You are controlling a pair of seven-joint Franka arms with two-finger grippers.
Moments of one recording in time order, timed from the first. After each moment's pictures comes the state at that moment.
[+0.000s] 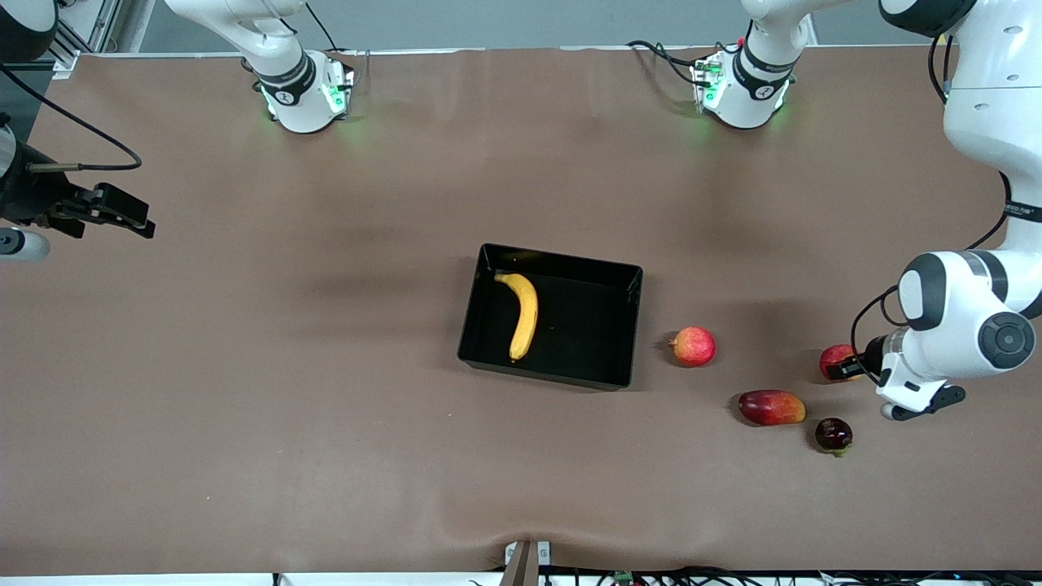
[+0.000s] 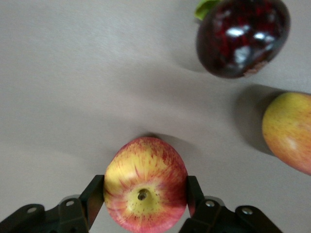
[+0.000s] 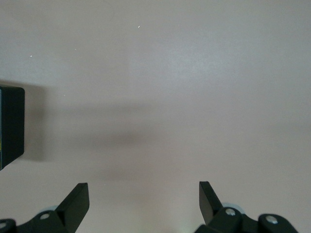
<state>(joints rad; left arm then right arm) 0.28 0.67 -0.21 -1.63 0.19 2.17 -0.31 0.04 0.05 -0.03 -1.52 0.02 1.52 0.03</state>
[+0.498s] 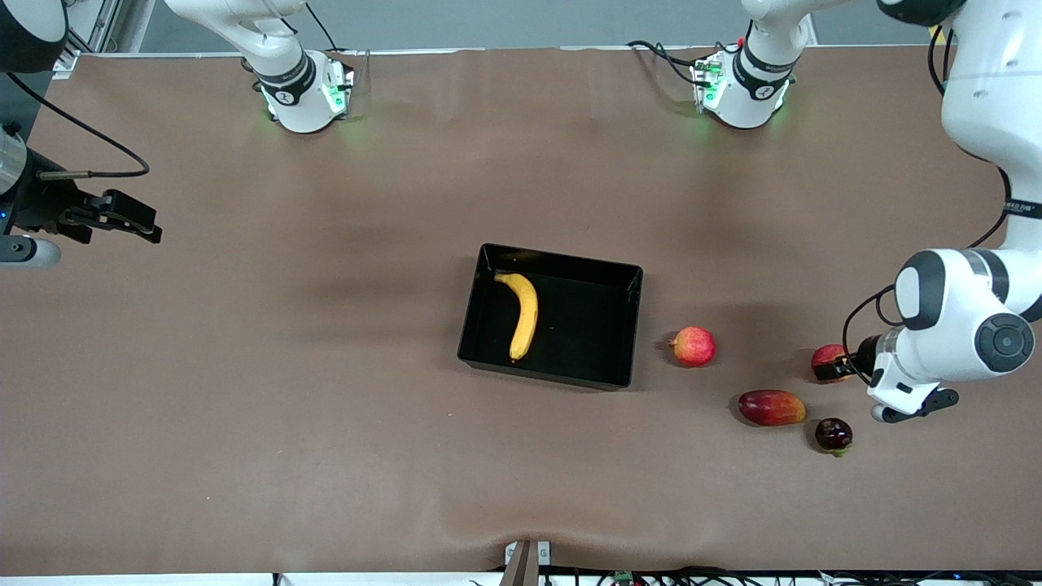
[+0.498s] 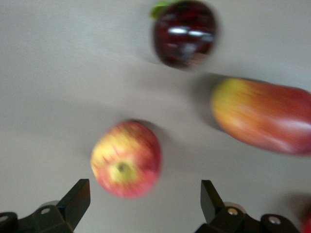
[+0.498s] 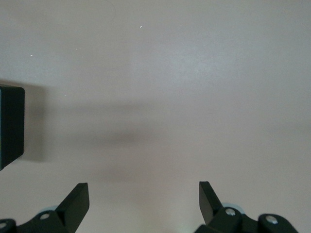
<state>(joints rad) 0.28 0.61 -0.29 -1.59 0.19 2.04 -0.31 0.05 0.07 -0.03 -1.52 0.02 1.53 0.03</state>
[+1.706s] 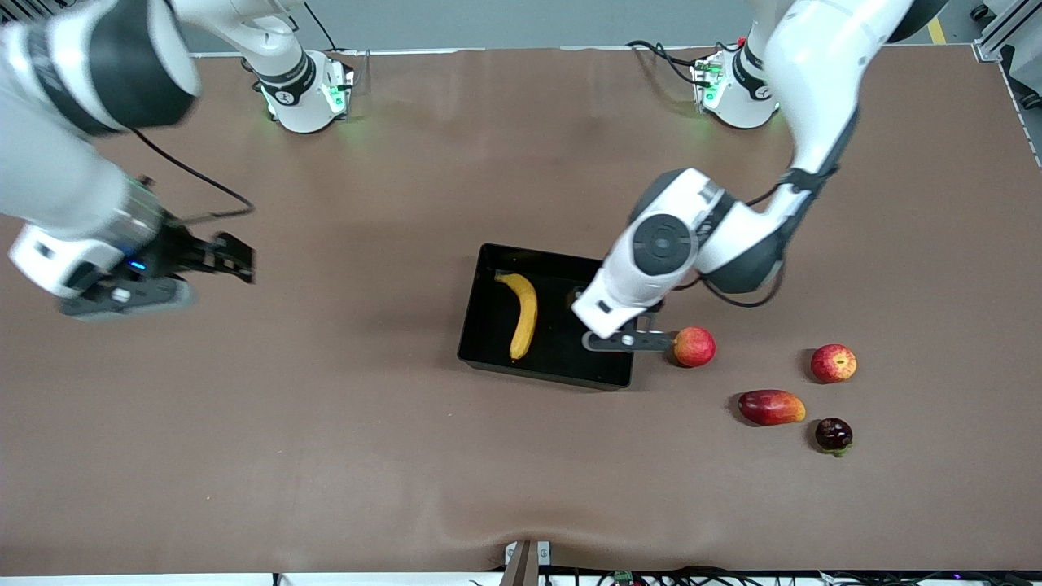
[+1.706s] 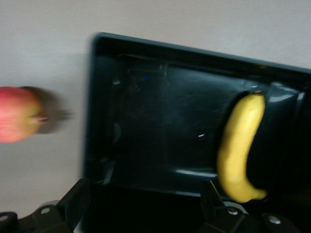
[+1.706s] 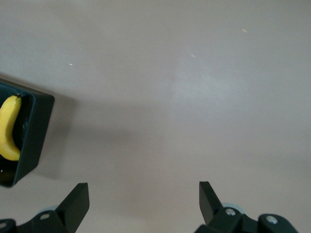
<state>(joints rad) -0.21 0.66 -0.50 -1.49 0.22 2.05 -0.72 0.24 0.21 -0.02 -1.52 0.02 1.75 0.04</state>
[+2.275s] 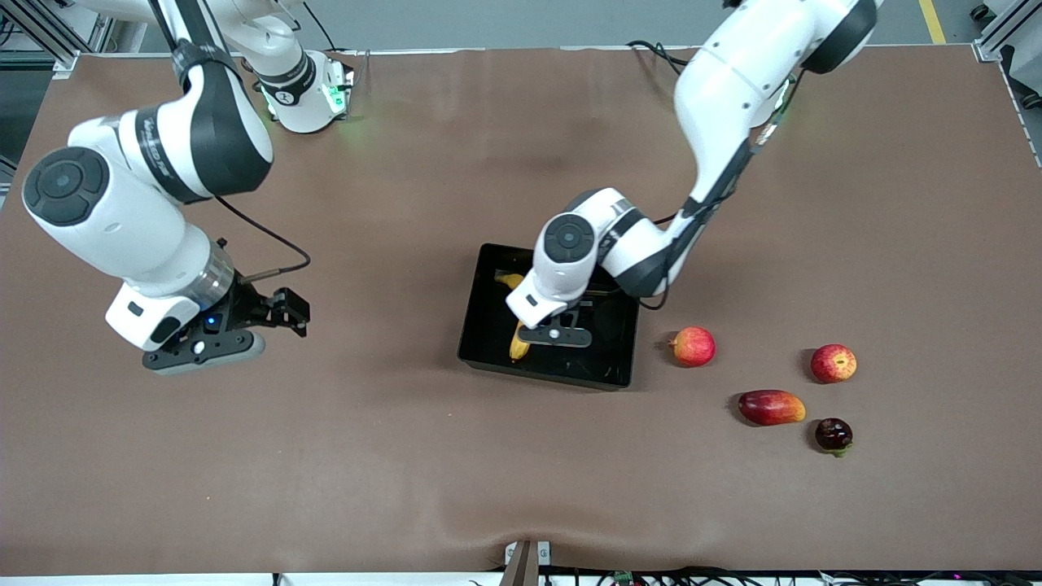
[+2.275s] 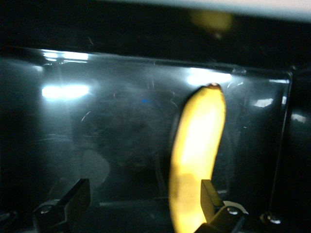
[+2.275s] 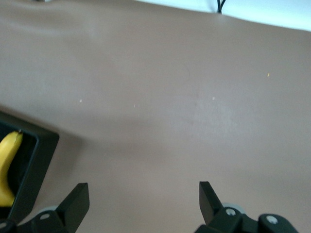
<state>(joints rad) -0.52 0.83 -0.28 -1.44 0.24 2.28 -0.75 0.27 0.32 -0.03 -1.52 0.02 2.00 0.04</state>
